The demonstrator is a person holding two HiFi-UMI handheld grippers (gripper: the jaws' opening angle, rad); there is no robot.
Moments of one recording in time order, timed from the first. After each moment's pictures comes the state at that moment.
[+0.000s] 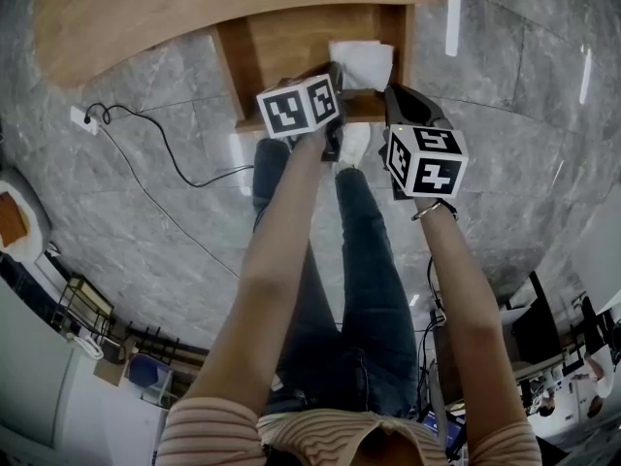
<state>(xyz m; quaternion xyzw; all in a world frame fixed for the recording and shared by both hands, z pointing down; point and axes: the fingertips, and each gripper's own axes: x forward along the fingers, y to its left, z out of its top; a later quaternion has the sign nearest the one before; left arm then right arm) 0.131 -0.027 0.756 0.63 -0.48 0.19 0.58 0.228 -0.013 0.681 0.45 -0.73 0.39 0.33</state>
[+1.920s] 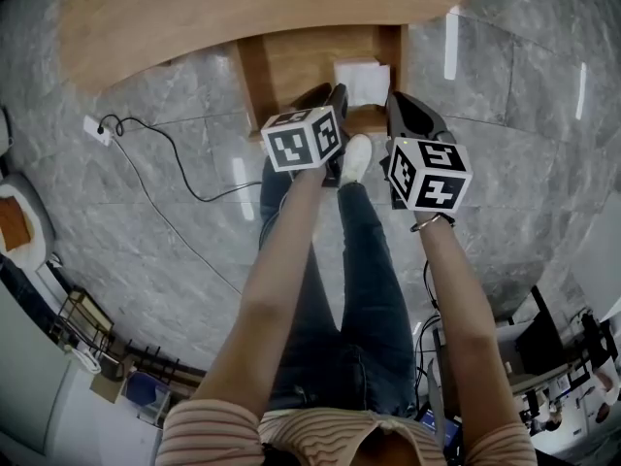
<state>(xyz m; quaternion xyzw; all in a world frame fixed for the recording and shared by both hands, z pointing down) 0.127 -0.021 0.683 0.67 -0.50 0.18 0.52 0.223 -0.028 0.613 0.48 -0.75 0.37 0.28</state>
